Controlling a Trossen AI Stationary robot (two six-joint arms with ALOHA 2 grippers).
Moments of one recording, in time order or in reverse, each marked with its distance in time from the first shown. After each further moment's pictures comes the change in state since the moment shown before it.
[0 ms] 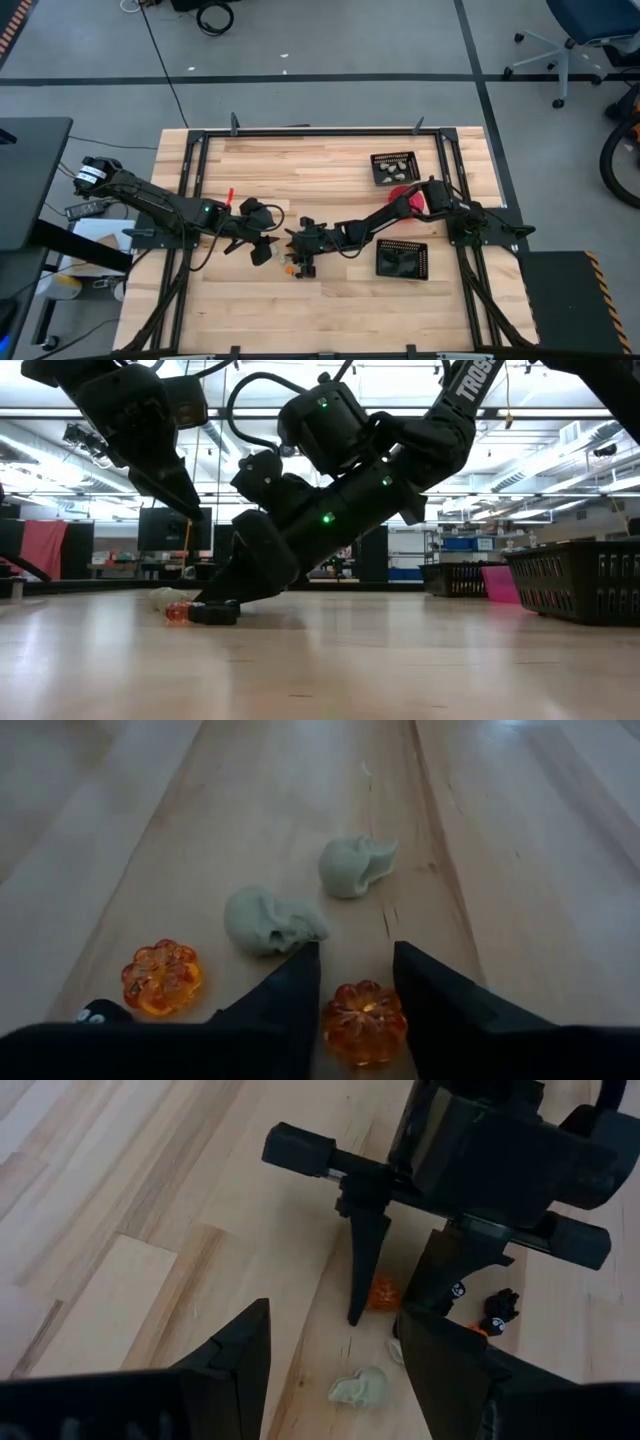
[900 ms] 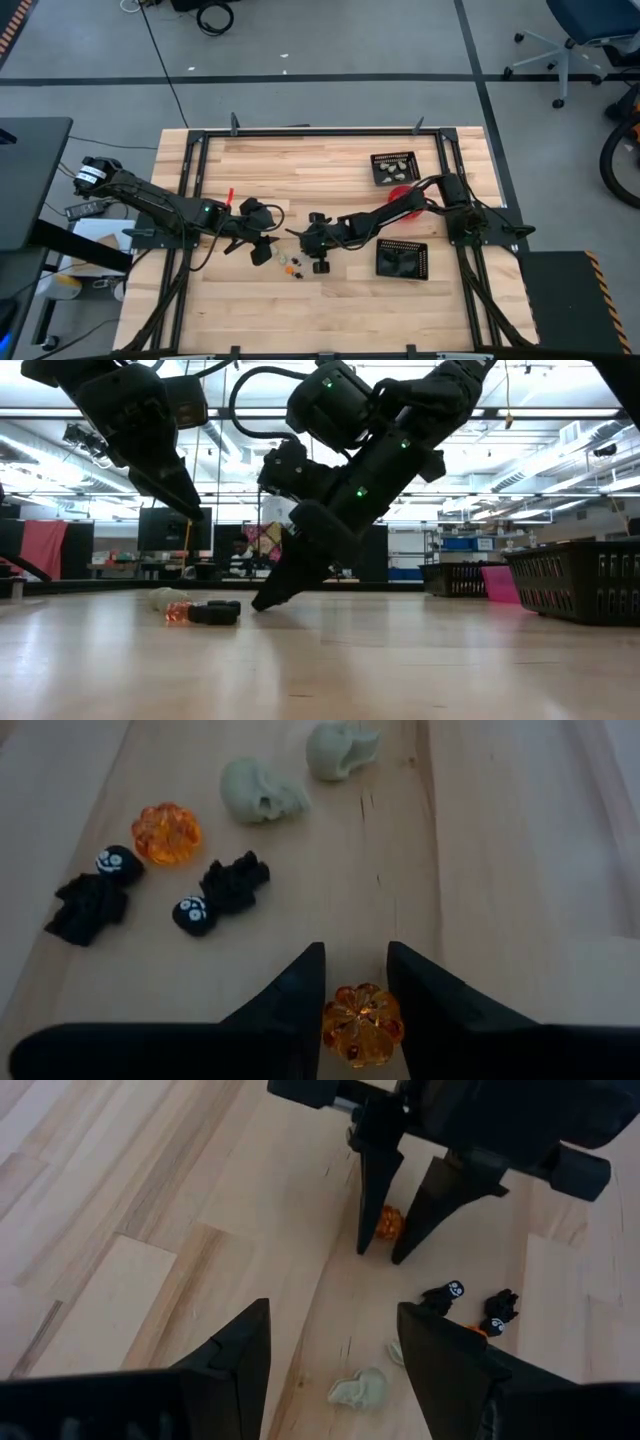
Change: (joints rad) left arm 0.000 0.000 0.000 0.002 0.000 -0.001; right arm -0.001 -0.167 -0.010 -0.346 -0.013 -0.049
